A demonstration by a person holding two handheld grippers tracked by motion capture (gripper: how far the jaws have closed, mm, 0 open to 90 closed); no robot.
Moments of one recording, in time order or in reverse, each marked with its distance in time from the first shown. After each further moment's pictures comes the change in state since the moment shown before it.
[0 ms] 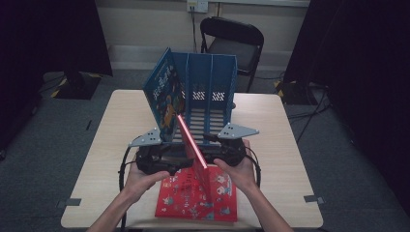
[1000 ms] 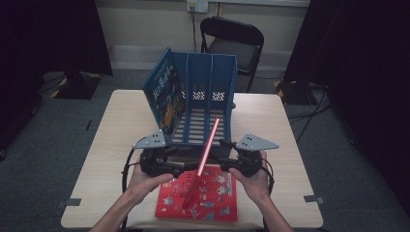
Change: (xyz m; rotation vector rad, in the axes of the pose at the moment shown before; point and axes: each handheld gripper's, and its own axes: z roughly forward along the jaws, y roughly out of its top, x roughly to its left) left arm -0.009 0.005 0.007 0.005 -0.069 0.009; right arm -0.001 -0.026 -0.039 -0.046 -0.105 0.019
